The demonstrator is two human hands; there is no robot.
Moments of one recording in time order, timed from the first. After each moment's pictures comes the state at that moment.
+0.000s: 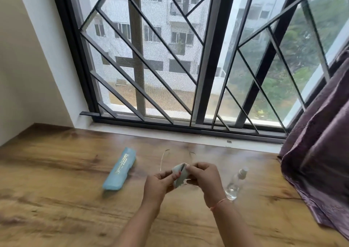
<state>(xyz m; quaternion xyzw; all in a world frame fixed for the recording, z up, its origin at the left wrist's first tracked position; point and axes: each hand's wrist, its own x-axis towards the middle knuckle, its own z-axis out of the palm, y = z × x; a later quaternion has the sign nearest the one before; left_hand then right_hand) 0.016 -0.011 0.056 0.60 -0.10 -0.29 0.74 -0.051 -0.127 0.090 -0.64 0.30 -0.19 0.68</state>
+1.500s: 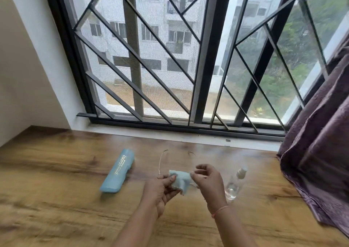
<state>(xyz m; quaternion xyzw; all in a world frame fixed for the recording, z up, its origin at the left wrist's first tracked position) 0.017 -0.021 0.063 0.52 0.11 -0.39 0.75 -0.063 -0.137 0.066 -0.70 0.36 -0.22 0.58</state>
